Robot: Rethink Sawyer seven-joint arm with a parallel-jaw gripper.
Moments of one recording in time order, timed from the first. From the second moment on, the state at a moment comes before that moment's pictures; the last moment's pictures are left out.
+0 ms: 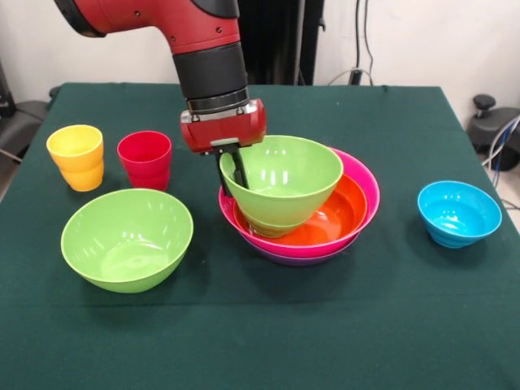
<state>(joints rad) -0.79 -0.50 0.49 1.81 -0.46 0.12 1.73</state>
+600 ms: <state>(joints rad) -0.70 -0.47 0.42 1.80 -0.46 0.01 1.73</state>
